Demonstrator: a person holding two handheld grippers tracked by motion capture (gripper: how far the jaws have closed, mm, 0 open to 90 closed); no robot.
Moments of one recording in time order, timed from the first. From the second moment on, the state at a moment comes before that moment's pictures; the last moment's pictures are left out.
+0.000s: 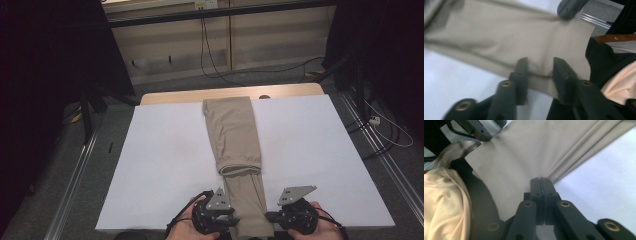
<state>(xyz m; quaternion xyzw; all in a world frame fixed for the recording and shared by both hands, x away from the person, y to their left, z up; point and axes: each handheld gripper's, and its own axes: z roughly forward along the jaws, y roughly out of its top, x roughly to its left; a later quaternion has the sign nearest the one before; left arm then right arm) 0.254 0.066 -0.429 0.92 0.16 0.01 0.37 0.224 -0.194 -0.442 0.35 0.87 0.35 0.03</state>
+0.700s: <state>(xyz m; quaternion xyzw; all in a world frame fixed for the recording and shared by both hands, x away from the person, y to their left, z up) 0.281 0.077 -0.421 0.90 0.17 0.01 0.40 0.297 -0.193 -0.419 0.34 0.85 0.40 0.11</state>
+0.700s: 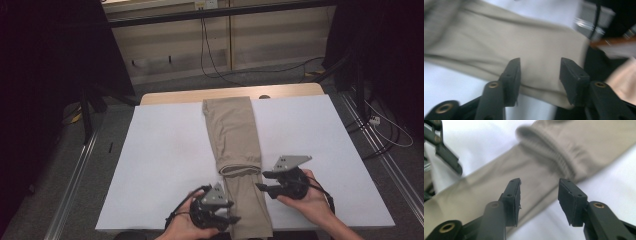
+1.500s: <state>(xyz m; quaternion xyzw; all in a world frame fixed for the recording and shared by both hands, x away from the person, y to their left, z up) 0.376 0.069 -0.440 0.88 0.24 0.09 0.40 0.358 -0.176 -0.440 0.36 0.85 0.37 0.14</state>
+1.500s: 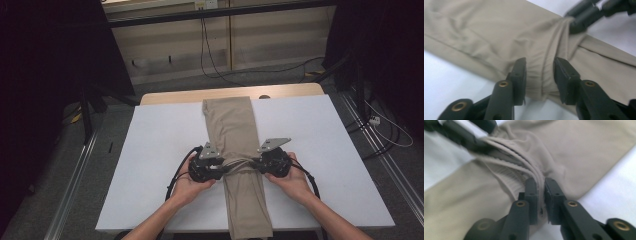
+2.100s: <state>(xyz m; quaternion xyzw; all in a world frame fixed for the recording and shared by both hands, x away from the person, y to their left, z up) 0.363 0.077 -0.420 0.86 0.25 0.05 0.44 0.342 -0.189 -0.424 0.34 0.84 0.42 0.10</state>
